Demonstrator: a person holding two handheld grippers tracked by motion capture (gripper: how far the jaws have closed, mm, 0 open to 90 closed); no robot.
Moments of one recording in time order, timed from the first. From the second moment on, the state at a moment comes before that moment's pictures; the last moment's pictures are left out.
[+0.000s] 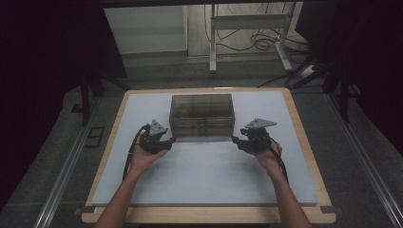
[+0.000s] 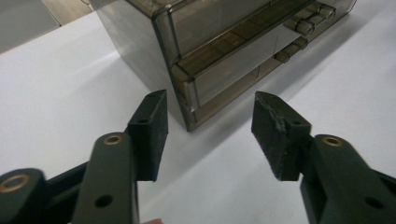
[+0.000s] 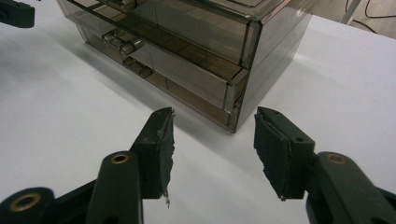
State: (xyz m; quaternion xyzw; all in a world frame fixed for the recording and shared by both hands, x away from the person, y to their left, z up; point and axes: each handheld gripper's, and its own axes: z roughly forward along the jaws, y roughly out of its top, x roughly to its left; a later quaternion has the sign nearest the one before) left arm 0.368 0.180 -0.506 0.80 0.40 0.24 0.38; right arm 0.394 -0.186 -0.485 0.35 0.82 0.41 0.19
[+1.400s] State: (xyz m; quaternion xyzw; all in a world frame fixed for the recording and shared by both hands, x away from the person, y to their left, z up) left arm 0.375 0.176 -0.514 0.80 0.39 0.24 0.39; right arm 0.416 -0.175 -0.499 0.34 0.83 0.42 0.17
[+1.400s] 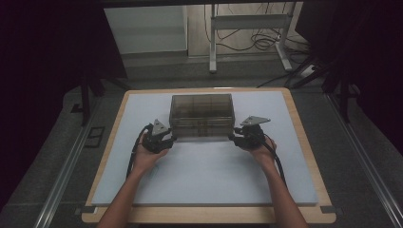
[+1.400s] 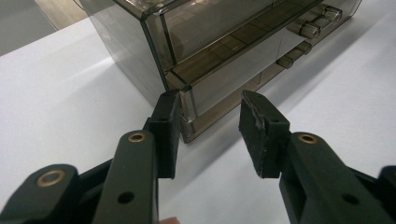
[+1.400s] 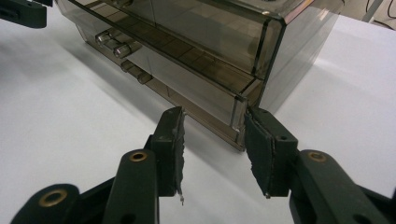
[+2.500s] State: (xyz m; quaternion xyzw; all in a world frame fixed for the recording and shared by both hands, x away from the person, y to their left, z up) left arm 0.375 0.178 -0.517 0.80 0.38 0.25 0.39; right arm 0.419 -0.176 -0.504 0.33 0.82 0.42 0.19
